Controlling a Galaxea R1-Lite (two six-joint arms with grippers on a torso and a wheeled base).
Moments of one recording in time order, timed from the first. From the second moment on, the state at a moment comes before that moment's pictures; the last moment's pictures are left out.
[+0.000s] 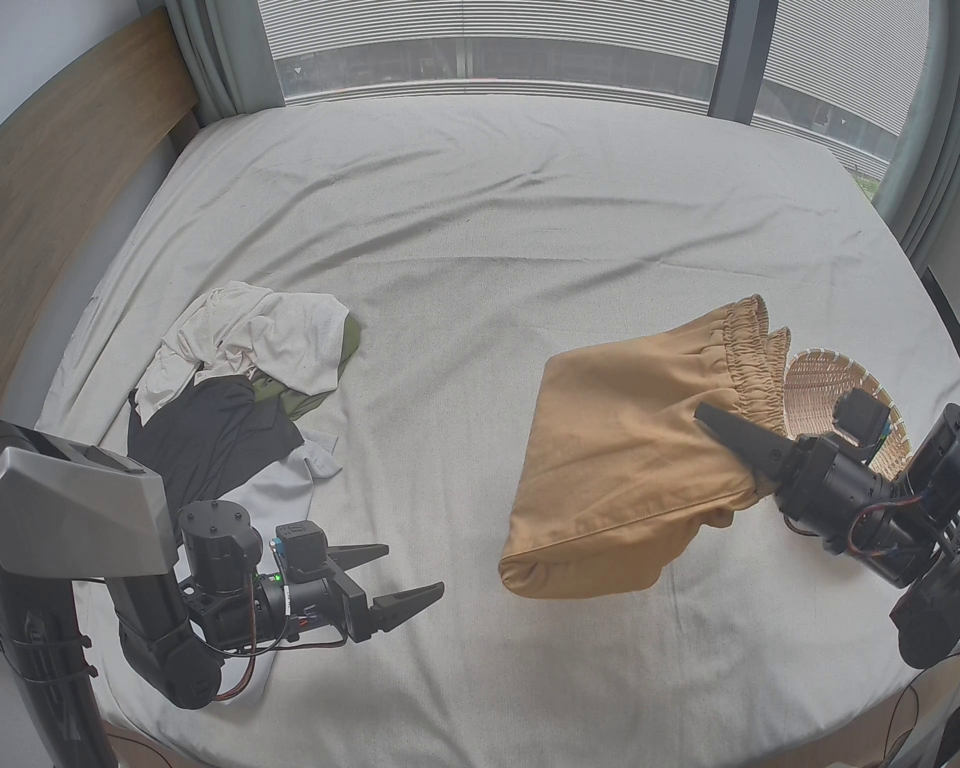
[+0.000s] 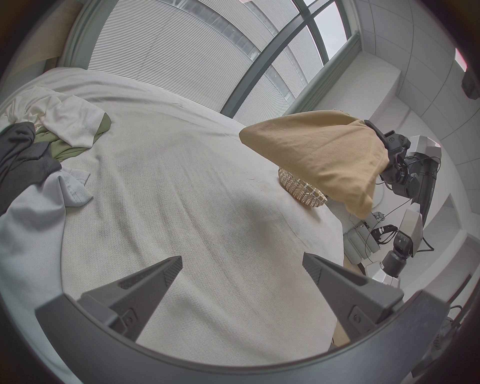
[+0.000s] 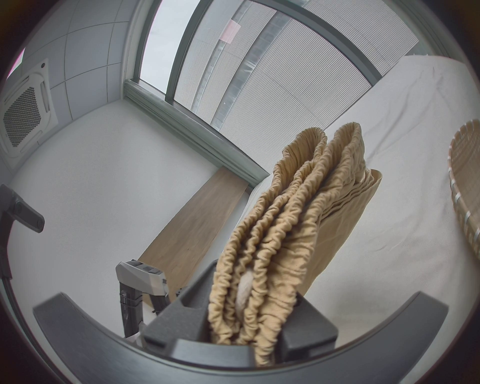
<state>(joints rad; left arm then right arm) -0.37 2.19 -0.31 -1.55 -0.53 -0.13 0.42 1.64 -0.29 -1.54 0.40 0.62</state>
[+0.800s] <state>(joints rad) -0.37 2.19 -0.31 -1.55 -0.53 -0.13 0.05 1.66 -0.37 -1.54 0.43 0.56</state>
